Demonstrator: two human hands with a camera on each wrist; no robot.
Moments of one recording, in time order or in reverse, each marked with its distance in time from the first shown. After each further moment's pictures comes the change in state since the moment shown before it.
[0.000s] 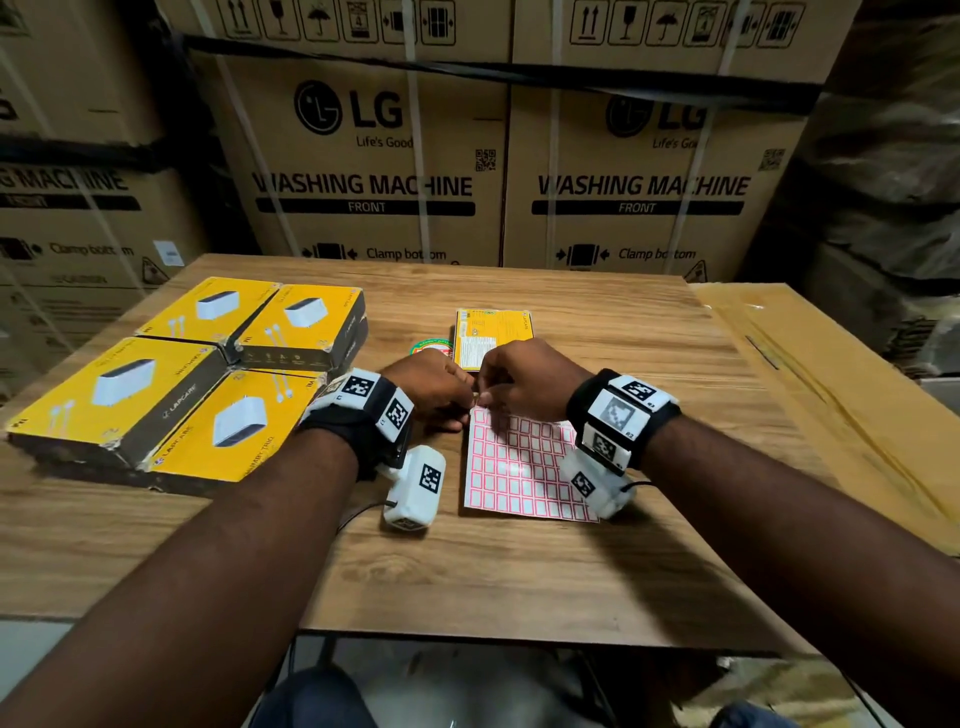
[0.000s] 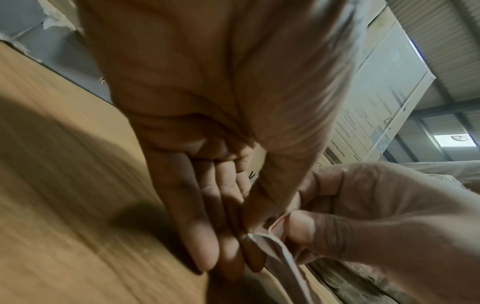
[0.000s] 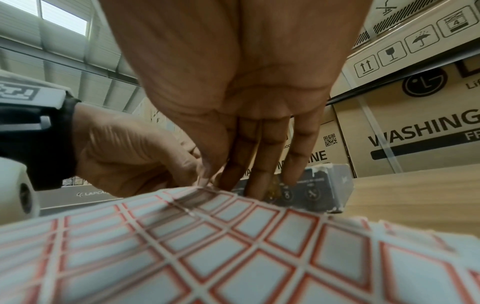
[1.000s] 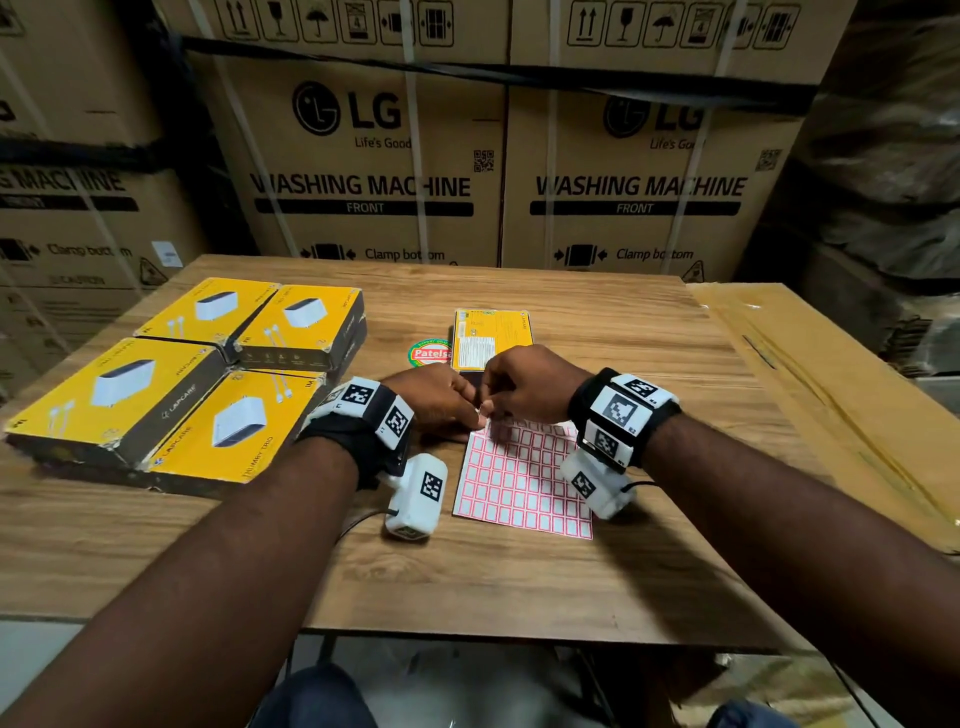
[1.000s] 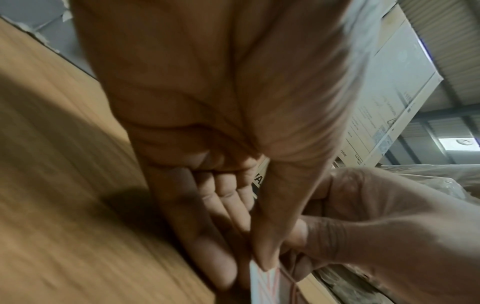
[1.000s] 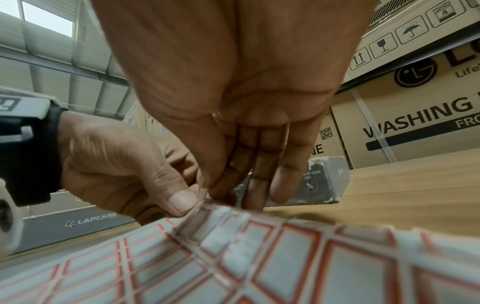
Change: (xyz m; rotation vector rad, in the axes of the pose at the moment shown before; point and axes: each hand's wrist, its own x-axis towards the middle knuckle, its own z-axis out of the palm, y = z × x) left_hand 0.003 -0.006 -0.002 0.256 -0.115 0.078; right_hand -0.006 -0.004 -0.003 -0.005 -0.055 0.012
